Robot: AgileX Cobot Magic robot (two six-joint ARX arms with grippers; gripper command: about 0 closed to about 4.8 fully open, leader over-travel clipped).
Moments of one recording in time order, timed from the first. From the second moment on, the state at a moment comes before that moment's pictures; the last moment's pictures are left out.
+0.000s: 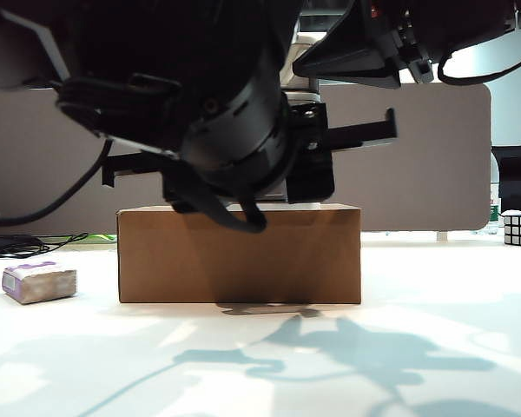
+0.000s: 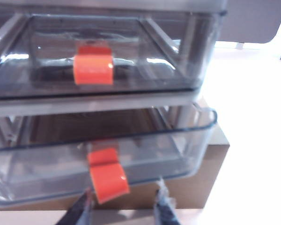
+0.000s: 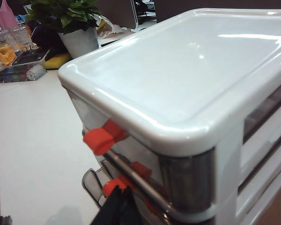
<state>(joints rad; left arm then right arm) -1.24 1.73 0.66 0.79 -1.09 -0.36 0.47 1.22 0.64 0.43 -0.51 0.07</state>
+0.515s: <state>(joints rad) -1.18 1.73 0.66 0.85 -1.03 -0.36 0.47 1.22 0.64 0.43 -0.51 0.07</state>
